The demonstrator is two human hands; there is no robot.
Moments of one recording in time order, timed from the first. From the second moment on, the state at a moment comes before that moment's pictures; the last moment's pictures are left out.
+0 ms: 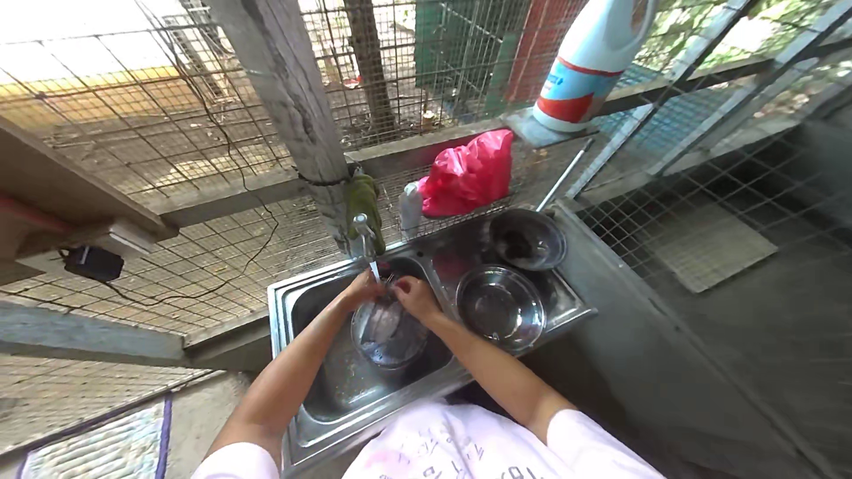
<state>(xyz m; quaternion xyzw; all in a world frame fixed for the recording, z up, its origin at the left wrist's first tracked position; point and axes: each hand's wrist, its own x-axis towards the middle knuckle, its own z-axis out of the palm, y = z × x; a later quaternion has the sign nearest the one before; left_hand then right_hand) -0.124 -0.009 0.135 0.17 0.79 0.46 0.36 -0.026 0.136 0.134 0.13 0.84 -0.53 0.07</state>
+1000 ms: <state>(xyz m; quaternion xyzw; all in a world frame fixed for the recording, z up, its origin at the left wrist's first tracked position) -0.106 -0.001 0.180 0.11 0.91 0.35 0.21 0.003 0.161 0.063 0.27 0.84 -0.44 0.15</state>
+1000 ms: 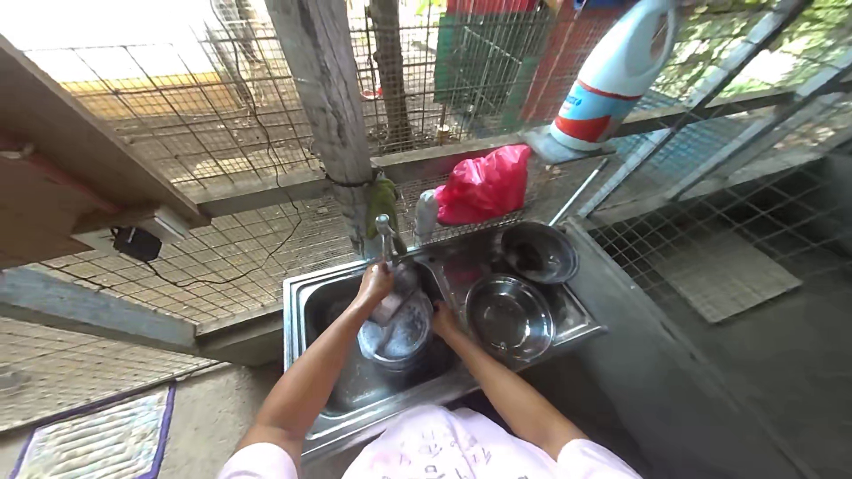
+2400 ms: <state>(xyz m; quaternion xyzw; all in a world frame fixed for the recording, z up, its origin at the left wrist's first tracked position) -0.080 0.051 0.180 0.15 0.96 0.21 0.10 -0.025 0.107 0.141 0.29 0.68 -0.67 -0.10</state>
